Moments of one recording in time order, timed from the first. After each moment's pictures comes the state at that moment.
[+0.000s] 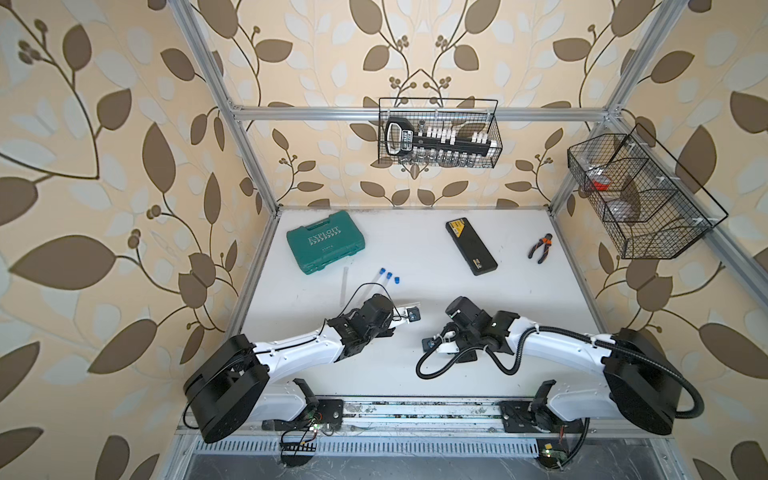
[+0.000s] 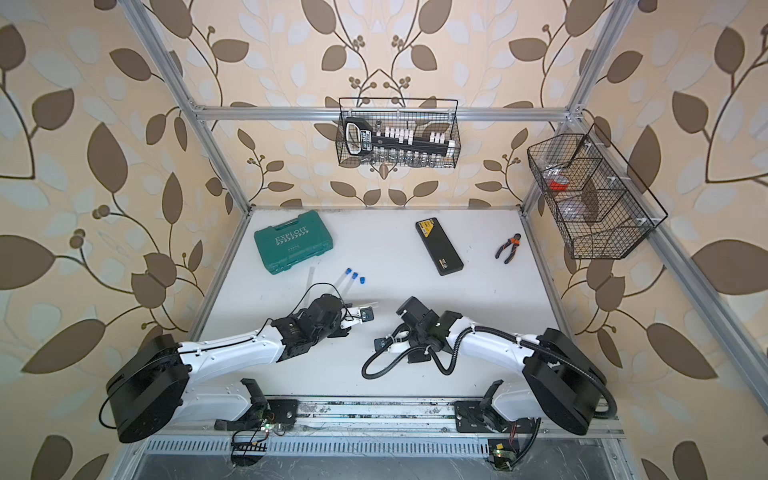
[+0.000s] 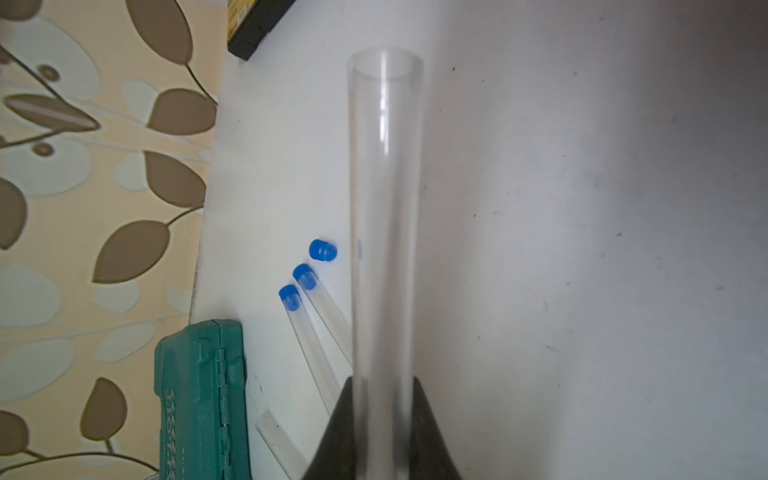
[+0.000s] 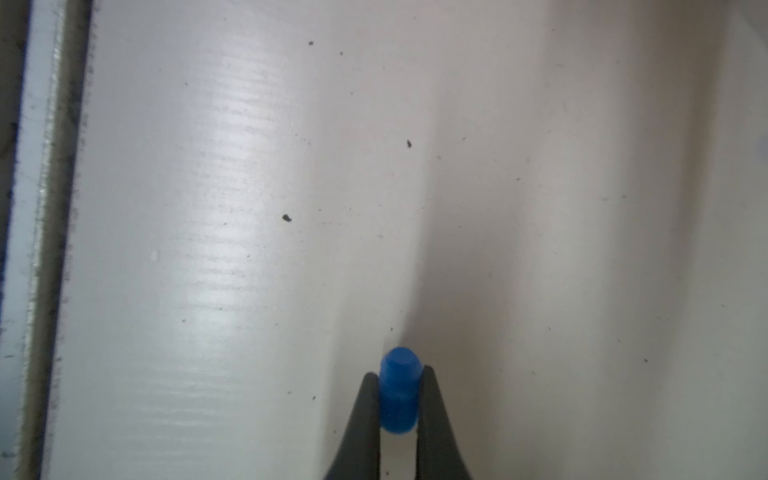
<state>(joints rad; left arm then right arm) -0.80 1.23 0.52 0.02 -0.24 0.79 0.79 1.31 0.66 -0.46 -0.16 -0.84</state>
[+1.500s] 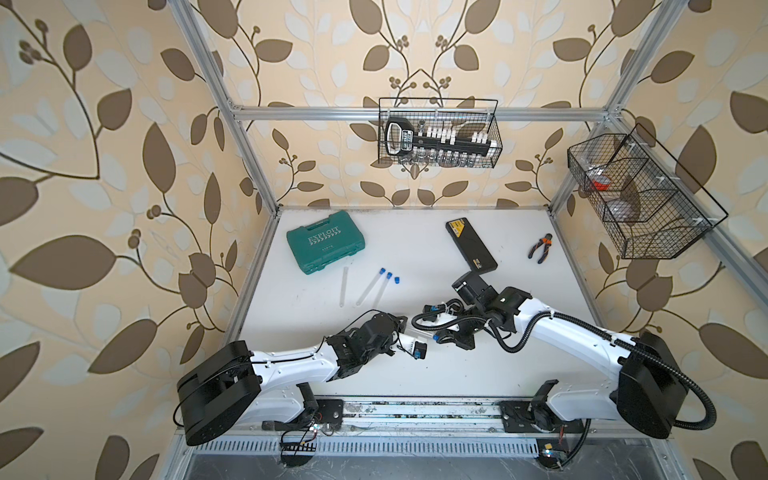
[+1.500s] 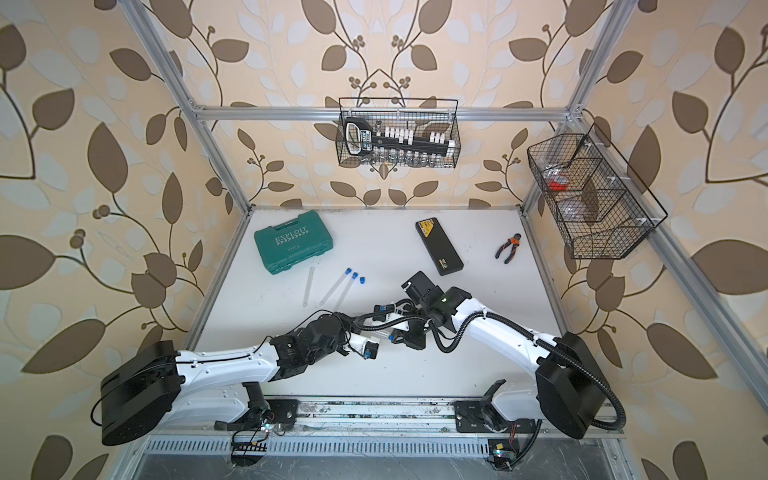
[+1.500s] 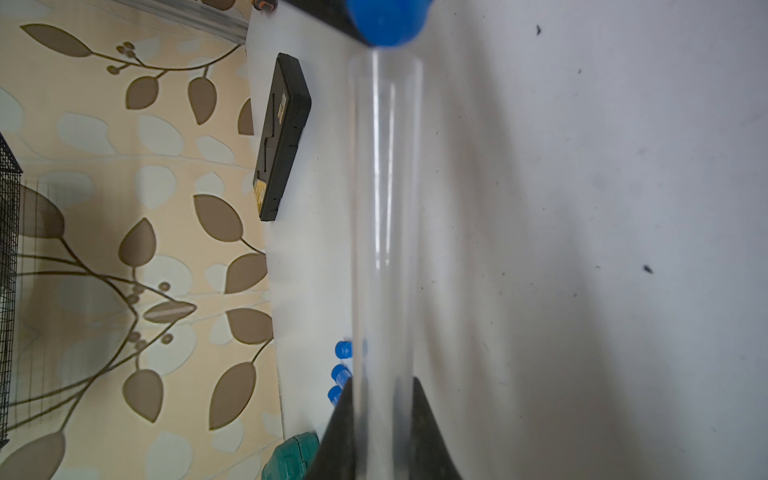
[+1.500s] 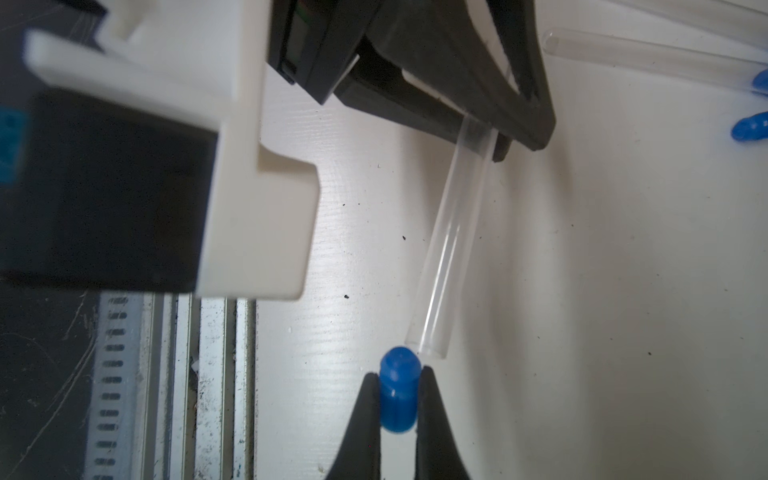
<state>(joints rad) -0.96 1.20 0.39 0.26 -0.22 1.16 0.70 1.35 0.89 -0.69 -0.44 -0.61</state>
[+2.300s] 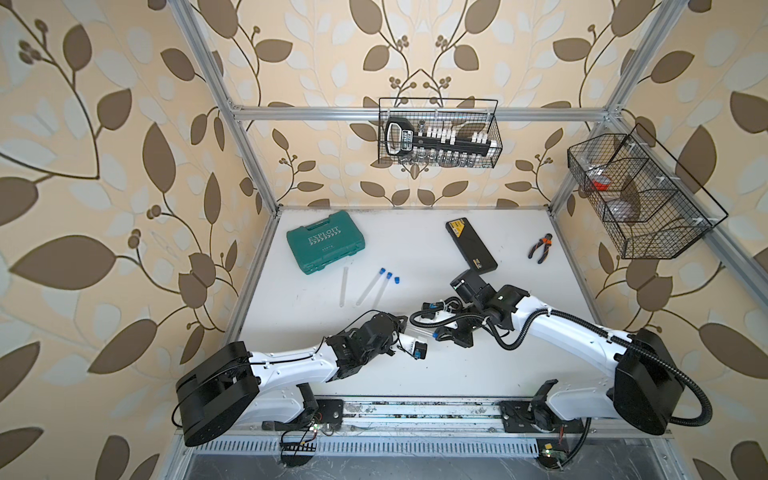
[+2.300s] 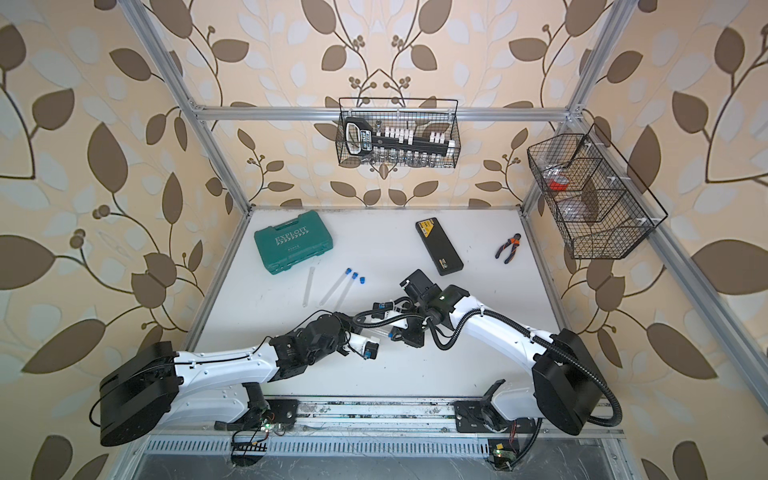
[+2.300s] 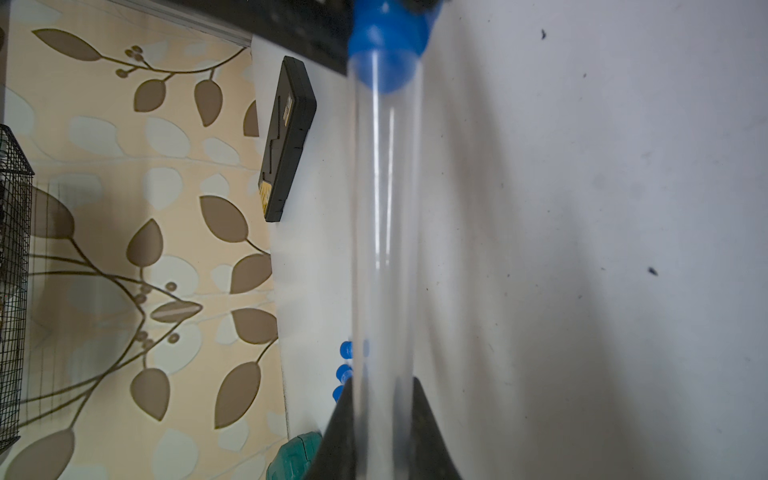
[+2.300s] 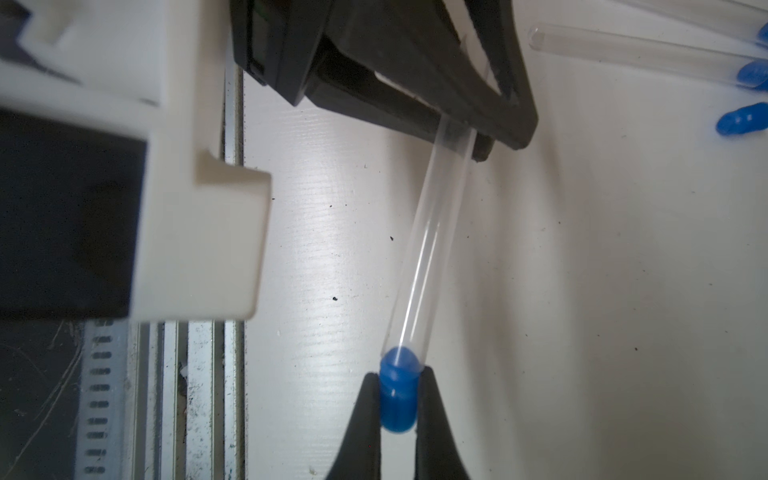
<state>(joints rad) -0.96 1.20 0.39 0.26 -0.23 1.16 0.70 1.38 0.91 -0.69 -0.42 -0.60</state>
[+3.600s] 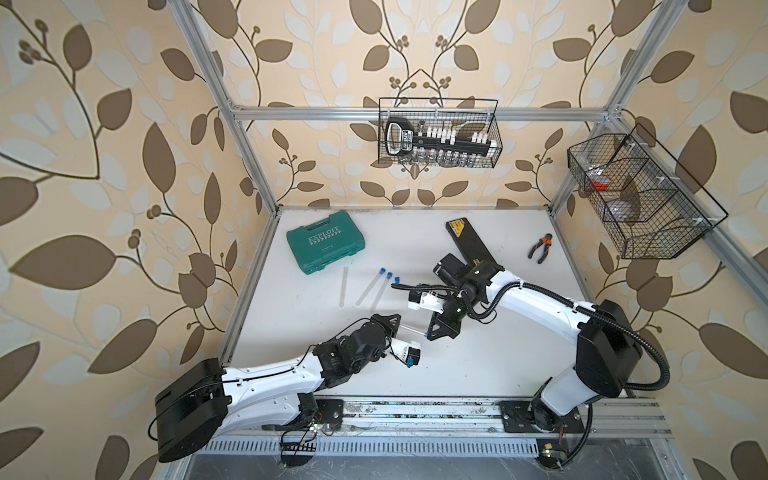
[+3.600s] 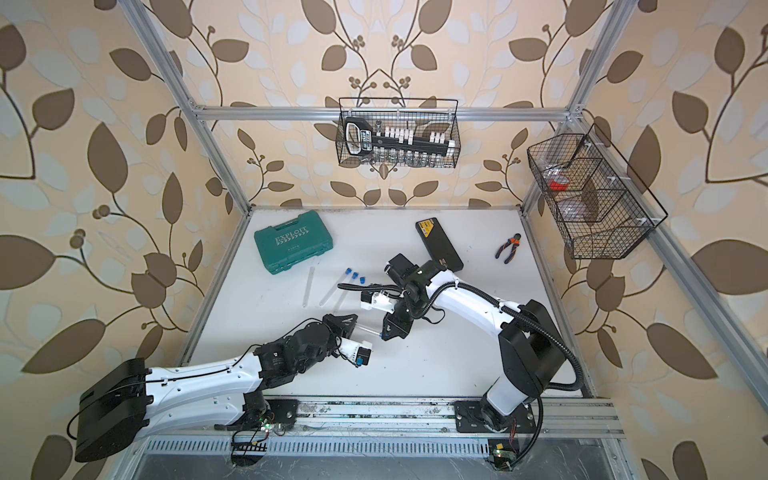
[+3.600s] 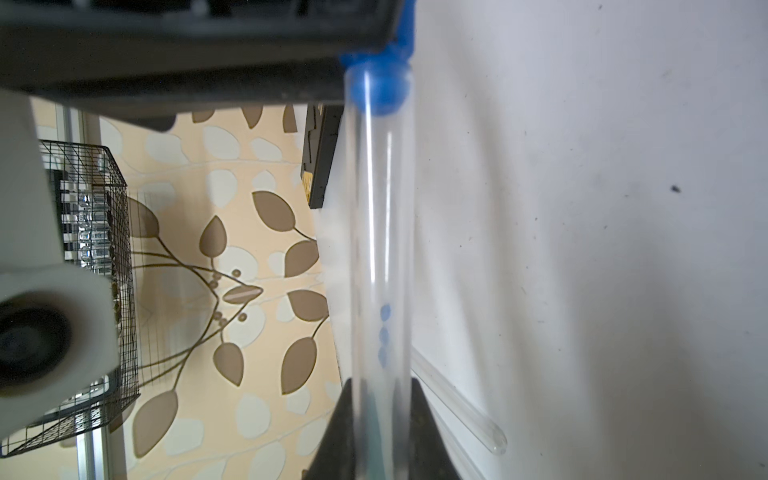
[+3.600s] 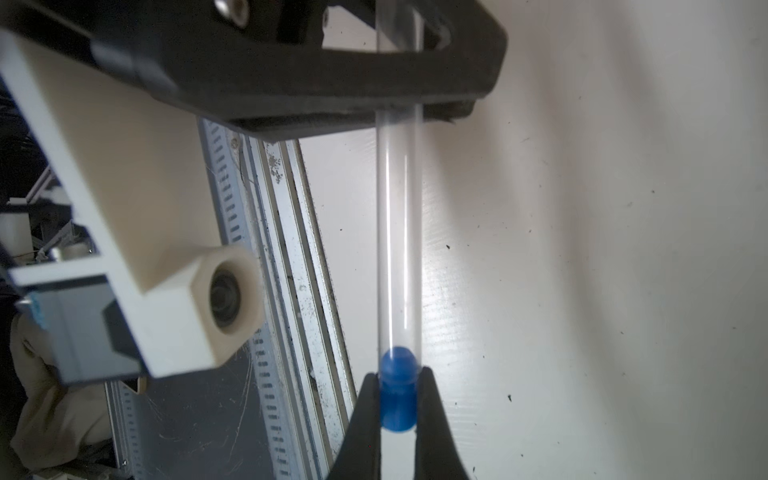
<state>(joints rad) -1.02 1.02 0.33 0.22 -0.34 1.28 0.70 1.61 1.21 -0.97 -0.57 -0.34</state>
